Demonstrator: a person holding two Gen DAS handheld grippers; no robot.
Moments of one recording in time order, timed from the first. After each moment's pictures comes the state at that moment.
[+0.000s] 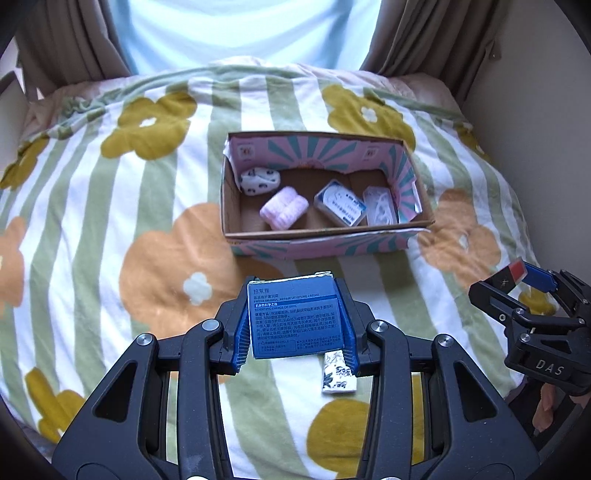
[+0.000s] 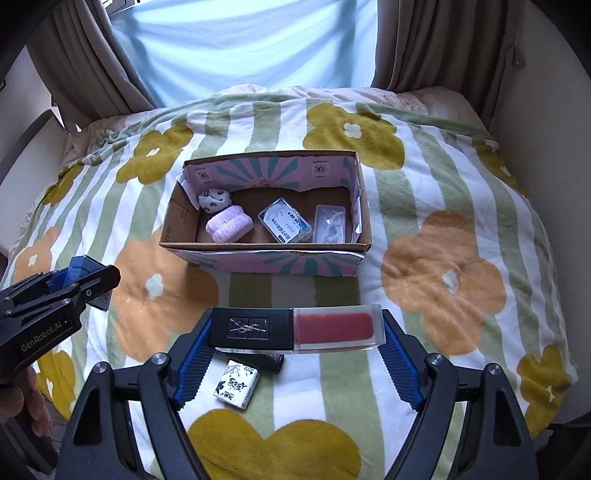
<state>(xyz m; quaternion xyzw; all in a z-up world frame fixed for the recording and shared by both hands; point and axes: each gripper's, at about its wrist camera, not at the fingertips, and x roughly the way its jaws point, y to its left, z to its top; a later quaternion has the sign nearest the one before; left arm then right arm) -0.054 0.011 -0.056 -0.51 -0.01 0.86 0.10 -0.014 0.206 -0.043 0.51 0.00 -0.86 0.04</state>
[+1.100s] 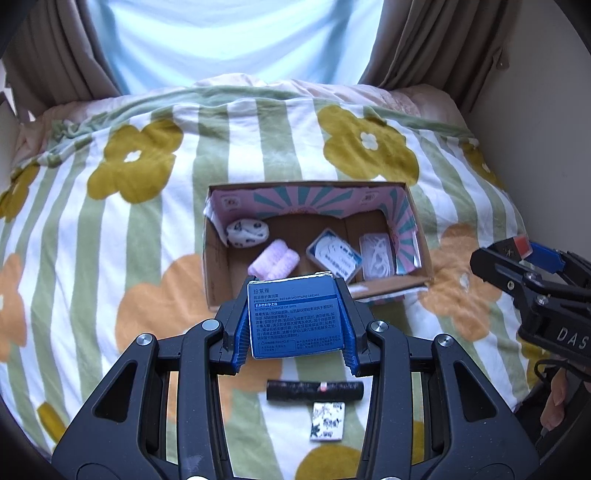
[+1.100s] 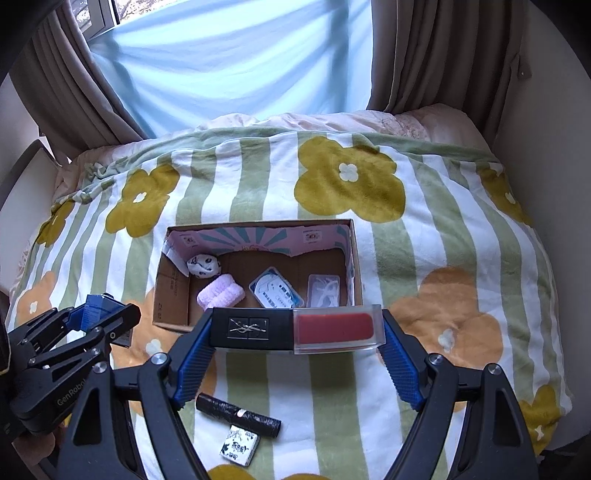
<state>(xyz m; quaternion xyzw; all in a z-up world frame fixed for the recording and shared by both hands) -0.146 0.045 -0.036 -0.50 -0.01 0.86 0.11 -0.123 0.215 -0.013 0.50 -0.01 -0.87 0.03</state>
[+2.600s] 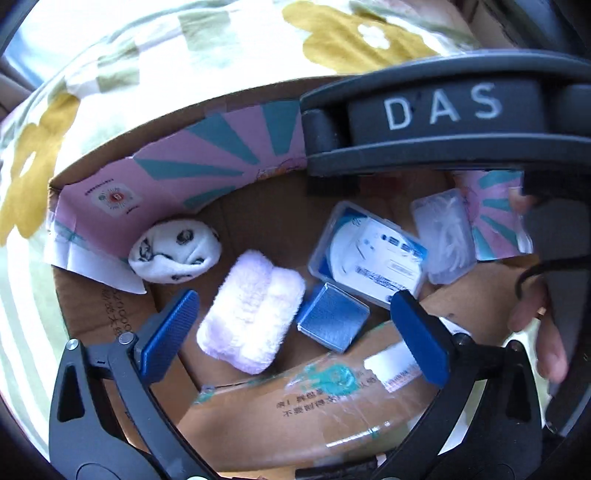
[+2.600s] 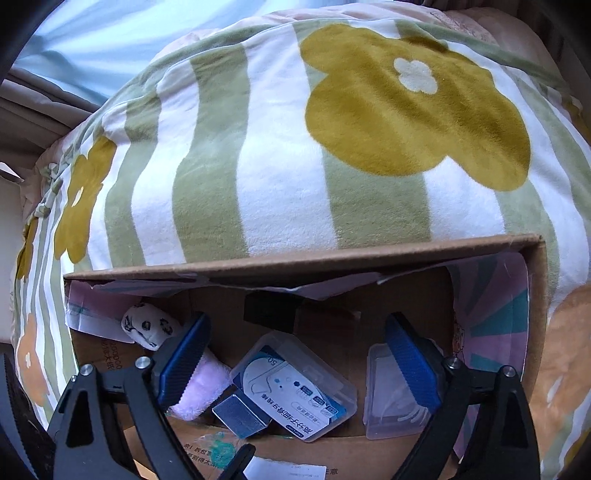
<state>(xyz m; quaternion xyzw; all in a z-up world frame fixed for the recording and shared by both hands) -0.264 0.097 -0.227 -0.59 0.08 0.79 0.18 -0.304 0.193 -0.206 0.62 -0.09 -0.78 0.05</state>
